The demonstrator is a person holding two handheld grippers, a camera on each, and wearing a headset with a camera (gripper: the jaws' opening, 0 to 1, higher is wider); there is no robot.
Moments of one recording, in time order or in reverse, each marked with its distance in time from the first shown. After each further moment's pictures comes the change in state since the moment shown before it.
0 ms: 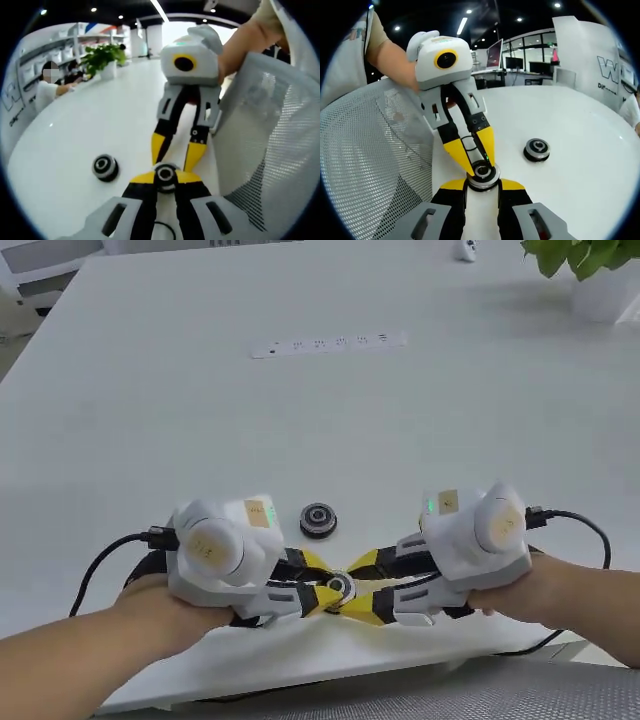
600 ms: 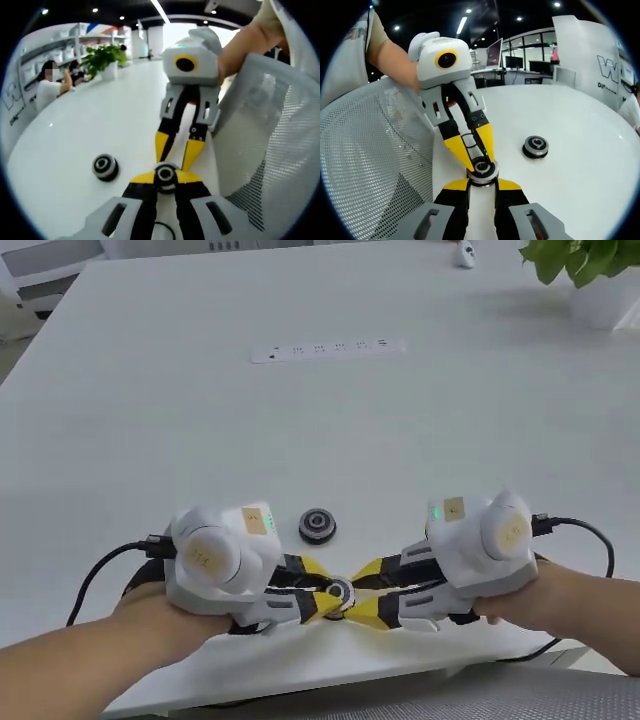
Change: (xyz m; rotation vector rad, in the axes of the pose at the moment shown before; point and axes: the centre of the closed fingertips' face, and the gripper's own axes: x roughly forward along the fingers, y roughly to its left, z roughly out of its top) left arm 0.000 0.000 -0.001 -0.006 -0.013 0.003; right arm -0.004 -0.001 -0.005 -0.009 0.013 -0.002
